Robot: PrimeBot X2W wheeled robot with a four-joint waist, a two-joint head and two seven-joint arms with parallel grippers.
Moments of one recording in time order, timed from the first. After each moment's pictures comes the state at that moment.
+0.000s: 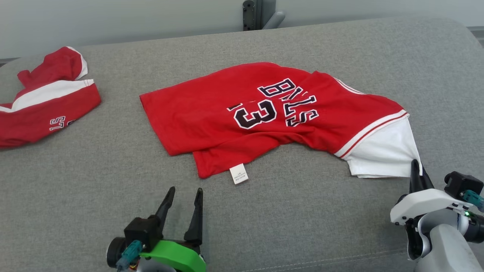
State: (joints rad) left arm -0.06 0.05 -0.29 0.28 -0.32 -0.05 -0.26; right arm -0.32 -0.05 -0.26 0.67 0.19 0.13 -0.26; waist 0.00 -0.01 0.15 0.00
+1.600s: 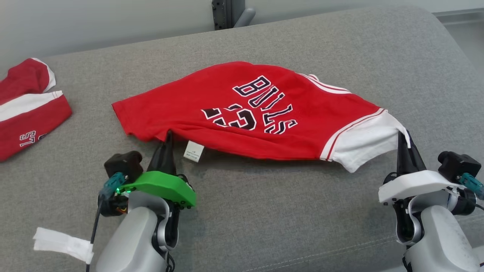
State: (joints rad) left arm -0.44 0.08 -0.44 0.56 -0.66 0.09 -0.26; right arm -0.31 -0.05 -0.13 0.48 0.30 0.13 -0.26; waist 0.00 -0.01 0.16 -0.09
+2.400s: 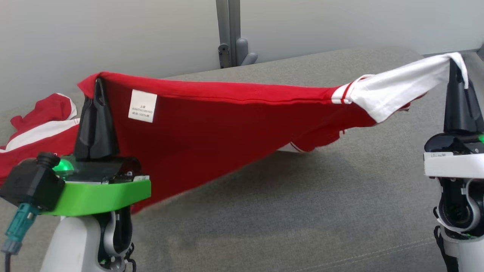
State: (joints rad) left arm -0.24 0.15 -0.18 -0.17 -0.44 0.07 -0.24; right arm -0.24 -0.14 -0.07 -0.20 0.59 0.13 -0.15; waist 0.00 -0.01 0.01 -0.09
